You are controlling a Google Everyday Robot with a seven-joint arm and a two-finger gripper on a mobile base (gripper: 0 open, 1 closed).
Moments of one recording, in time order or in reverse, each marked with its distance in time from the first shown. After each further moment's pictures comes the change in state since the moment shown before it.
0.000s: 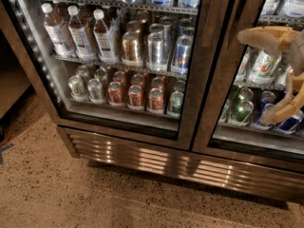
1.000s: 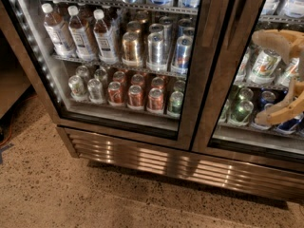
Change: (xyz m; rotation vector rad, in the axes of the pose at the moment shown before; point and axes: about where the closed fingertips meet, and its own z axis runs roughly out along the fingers) arm 0.006 -0.002 -0.012 0.180 -0.036 0.078
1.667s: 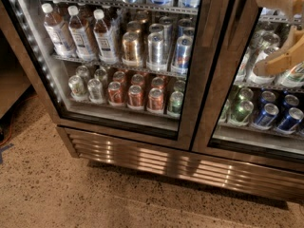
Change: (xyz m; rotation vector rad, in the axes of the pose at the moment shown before) arm -0.034 -0.069 -0.007 0.065 0.048 0.004
